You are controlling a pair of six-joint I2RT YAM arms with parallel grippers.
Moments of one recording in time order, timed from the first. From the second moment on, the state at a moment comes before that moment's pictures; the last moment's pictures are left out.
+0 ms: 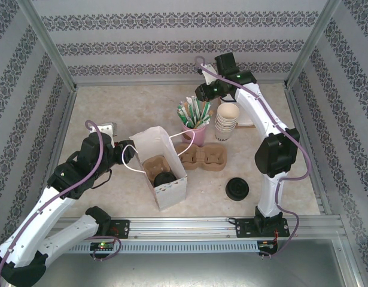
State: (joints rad) left arm -0.54 0.76 0.99 -0.84 -0.18 -0.59; right arm 0.32 2.00 2.03 -0.90 -0.35 -0.11
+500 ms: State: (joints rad) left arm -0.54 0.77 0.99 -0.84 -0.18 -0.59; right arm 0.36 2.00 2.04 -0.90 -0.35 -0.11
